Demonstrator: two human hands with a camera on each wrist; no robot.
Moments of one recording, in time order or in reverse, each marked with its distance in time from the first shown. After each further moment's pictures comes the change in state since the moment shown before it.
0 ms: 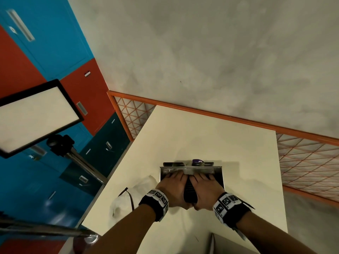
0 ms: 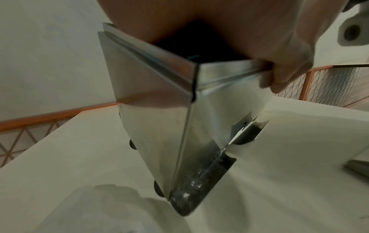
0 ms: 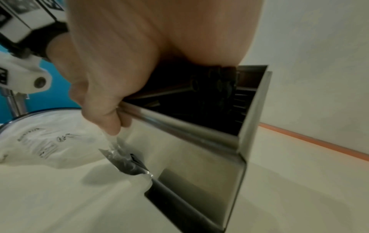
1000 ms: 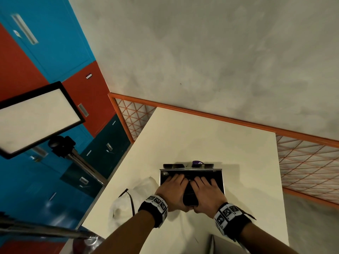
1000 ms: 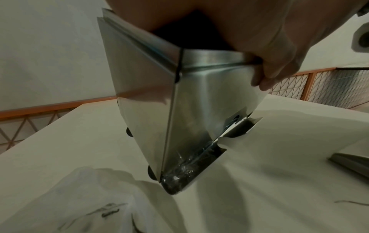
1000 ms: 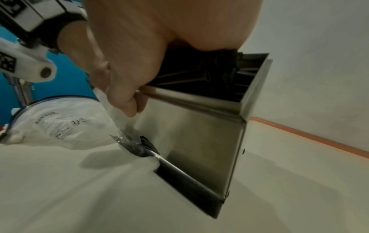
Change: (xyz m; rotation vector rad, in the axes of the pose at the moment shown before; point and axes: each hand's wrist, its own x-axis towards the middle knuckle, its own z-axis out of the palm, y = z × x) left_hand -0.008 0.002 0.005 -0.005 0.019 0.026; right_hand -0.021 -0.012 0.001 0.017 0.131 0.047
